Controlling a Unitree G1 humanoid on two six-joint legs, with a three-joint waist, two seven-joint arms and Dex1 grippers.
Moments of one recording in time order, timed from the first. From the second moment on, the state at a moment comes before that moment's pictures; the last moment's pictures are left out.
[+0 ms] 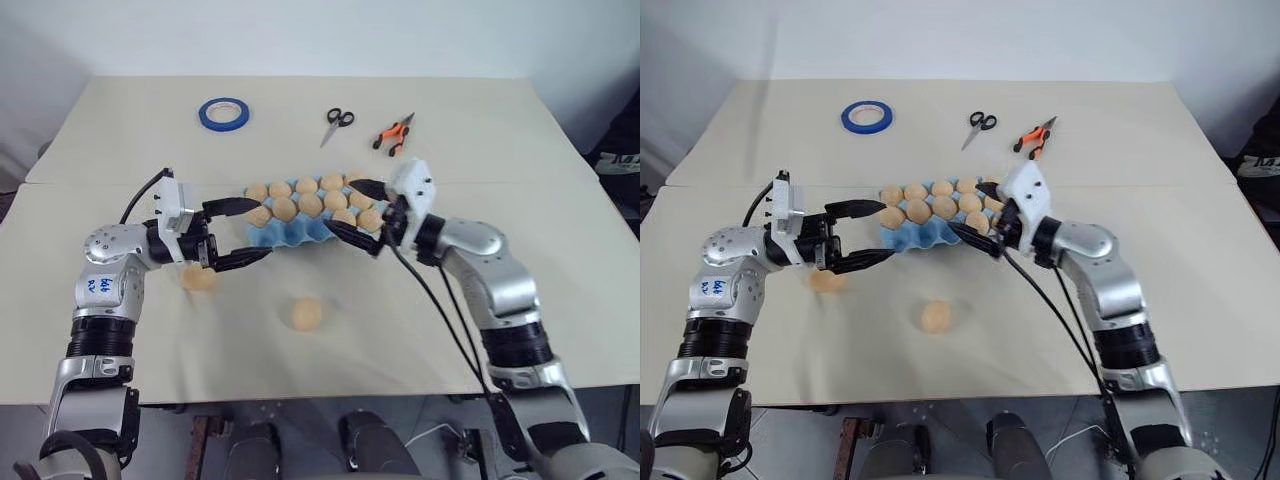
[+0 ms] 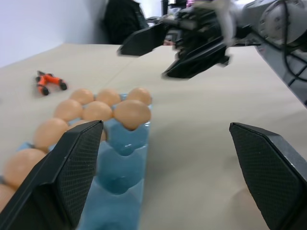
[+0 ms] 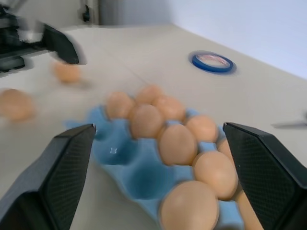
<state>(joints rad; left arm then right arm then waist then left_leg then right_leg) -0.62 0.60 0.11 0.31 -0.46 0.06 -1.24 -0.61 -0.41 0.05 -0.05 0.35 0.36 0.87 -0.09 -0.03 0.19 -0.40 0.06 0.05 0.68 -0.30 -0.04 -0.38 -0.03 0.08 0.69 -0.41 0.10</state>
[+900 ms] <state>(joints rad) 0.13 0.42 -0.05 -0.57 -0.27 0.26 -0.55 -0.39 -0.72 -0.04 0.25 0.44 0.00 1.49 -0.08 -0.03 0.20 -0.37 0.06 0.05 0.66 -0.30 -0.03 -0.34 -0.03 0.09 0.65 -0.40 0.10</state>
